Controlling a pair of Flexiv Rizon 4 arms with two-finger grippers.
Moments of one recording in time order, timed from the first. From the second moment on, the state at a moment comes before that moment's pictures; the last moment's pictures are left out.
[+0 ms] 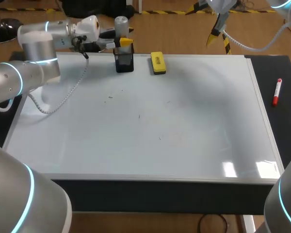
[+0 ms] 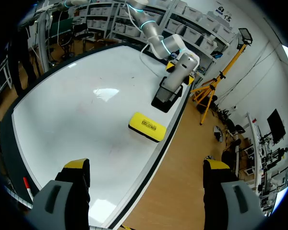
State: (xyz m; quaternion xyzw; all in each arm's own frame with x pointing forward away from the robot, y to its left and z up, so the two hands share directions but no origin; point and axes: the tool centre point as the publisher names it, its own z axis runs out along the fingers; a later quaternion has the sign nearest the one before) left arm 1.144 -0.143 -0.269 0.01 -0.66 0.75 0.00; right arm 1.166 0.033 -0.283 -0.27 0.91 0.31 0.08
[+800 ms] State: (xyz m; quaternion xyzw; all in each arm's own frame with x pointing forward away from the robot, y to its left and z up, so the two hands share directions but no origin) left arm 1.145 -0.145 -0.272 0.01 -0.66 0.75 0.00; right arm 1.166 0.033 -0.283 -0.27 0.91 0.31 0.08
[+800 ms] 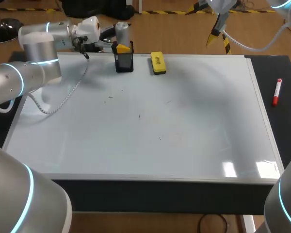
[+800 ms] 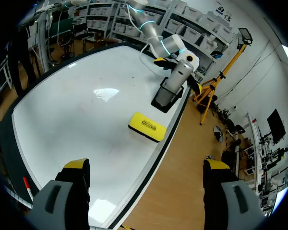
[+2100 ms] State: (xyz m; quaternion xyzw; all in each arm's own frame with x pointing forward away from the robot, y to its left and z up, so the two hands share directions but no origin) left arm 1.111 -0.057 -0.256 0.00 -0.71 0.70 -0.02; right arm 1.166 0.033 -0.283 -0.27 0.91 0.31 0.08
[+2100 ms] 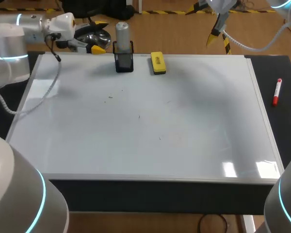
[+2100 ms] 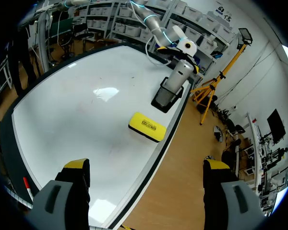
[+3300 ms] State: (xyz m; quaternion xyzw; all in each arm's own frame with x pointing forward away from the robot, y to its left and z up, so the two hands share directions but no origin) left arm 1.029 -0.012 -0.276 0.10 -0.78 0.62 -0.02; right arm 1.166 0.033 -0.283 -0.27 0.91 0.31 0.08
